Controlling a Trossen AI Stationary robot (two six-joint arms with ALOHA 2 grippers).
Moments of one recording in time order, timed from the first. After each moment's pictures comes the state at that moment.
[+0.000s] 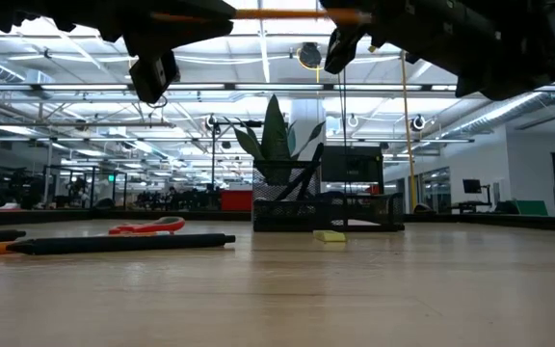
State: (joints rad) left arm -0.46 1.47 0.63 0.63 -0.35 -0.58; right arm 0.21 1.75 0.59 1.46 -0.11 0.18
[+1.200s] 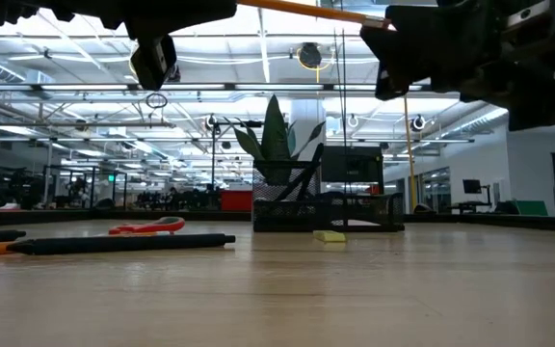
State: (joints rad) left arm -0.48 1.47 0.63 0.69 -0.40 -0.53; right arm 0.20 1.68 0.30 1.55 -0.19 -0.06
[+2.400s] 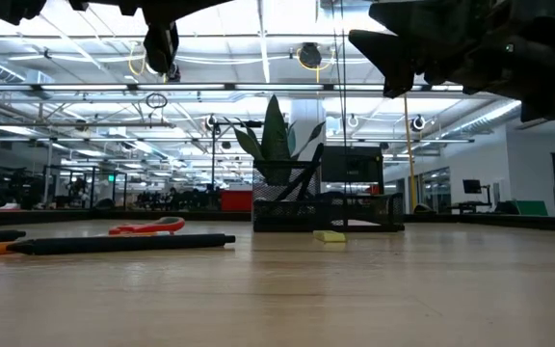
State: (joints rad) left arm -0.47 1.47 0.63 0.83 -0.51 -0.41; right arm 0.23 1.62 0.28 1.54 0.02 -0.05
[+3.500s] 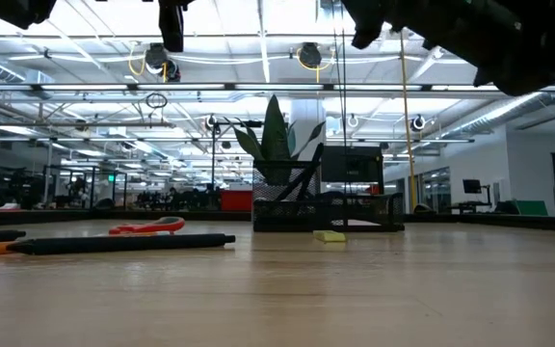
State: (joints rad) left arm -0.42 1.47 0.63 1.01 -0.53 -0.24; right arm 0.20 1.62 0.49 1.55 -0.05 -0.07
